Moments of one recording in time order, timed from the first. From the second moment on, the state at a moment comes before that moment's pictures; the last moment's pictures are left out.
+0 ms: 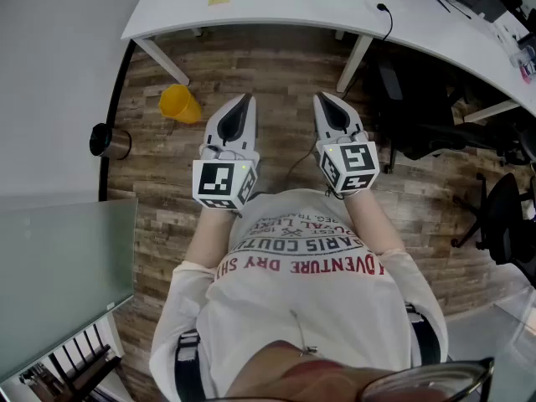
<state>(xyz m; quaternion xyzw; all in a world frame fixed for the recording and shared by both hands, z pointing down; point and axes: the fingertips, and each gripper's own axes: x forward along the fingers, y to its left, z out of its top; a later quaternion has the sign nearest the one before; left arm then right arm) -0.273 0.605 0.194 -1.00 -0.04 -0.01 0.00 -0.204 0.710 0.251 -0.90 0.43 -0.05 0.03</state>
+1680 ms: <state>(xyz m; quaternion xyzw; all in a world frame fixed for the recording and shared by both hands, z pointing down) -0.020 0.226 0.237 -0.99 -0.03 -0.07 -0.07 0.038 0.354 0.295 -0.88 0.45 -0.15 -0.01</state>
